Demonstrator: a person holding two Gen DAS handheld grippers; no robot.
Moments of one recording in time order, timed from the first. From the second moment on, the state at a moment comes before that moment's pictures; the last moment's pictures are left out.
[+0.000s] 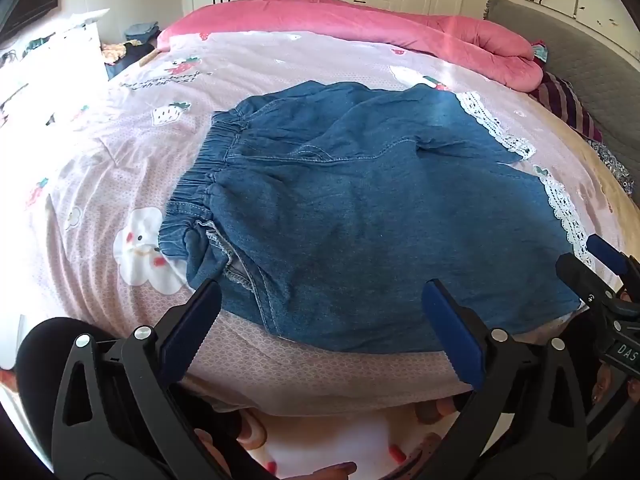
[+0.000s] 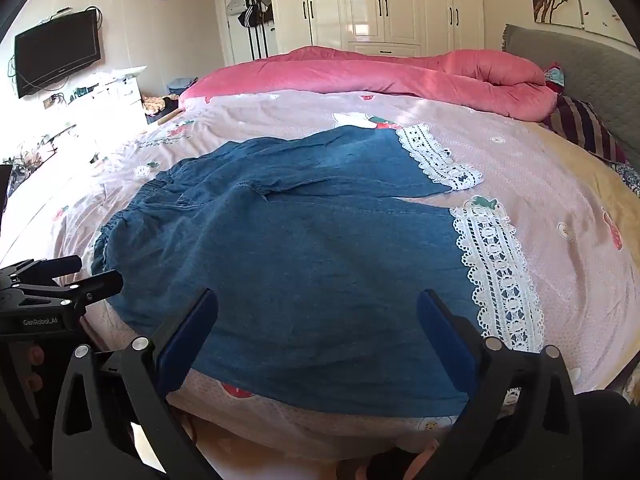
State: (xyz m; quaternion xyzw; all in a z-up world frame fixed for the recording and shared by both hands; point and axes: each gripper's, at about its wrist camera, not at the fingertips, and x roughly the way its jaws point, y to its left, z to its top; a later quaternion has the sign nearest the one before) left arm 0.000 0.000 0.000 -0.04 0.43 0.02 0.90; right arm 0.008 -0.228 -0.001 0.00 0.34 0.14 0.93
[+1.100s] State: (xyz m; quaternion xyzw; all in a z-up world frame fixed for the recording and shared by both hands) left arm -0.002 0.000 0.007 -0.02 0.41 0.02 0.91; right arm 0.007 -0.226 0.002 -0.02 0.32 0.14 0.94
